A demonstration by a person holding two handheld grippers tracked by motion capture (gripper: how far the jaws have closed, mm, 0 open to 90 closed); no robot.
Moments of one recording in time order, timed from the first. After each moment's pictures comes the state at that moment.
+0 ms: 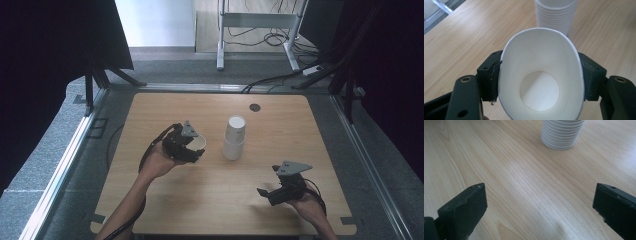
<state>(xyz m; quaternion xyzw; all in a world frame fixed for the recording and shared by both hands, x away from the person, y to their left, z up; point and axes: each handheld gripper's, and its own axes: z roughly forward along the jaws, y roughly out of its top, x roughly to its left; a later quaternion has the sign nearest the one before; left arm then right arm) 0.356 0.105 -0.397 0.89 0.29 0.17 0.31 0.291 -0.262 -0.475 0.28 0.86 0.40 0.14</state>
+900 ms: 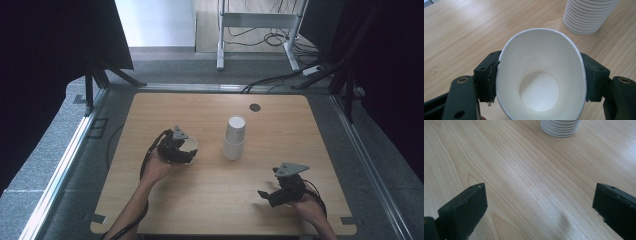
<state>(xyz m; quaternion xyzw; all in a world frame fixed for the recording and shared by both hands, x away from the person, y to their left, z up) 0.372 0.126 -0.455 0.85 0.36 0.18 0.33 0.293 -0.263 -0.485 0.29 0.87 0.37 0.13</state>
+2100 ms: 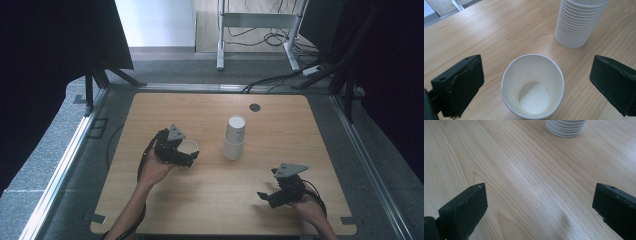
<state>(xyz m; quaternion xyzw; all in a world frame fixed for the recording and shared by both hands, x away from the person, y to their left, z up) 0.352 0.130 -0.430 0.83 0.36 0.20 0.38 0.292 -0.262 -0.484 0.28 0.88 0.37 0.12</state>
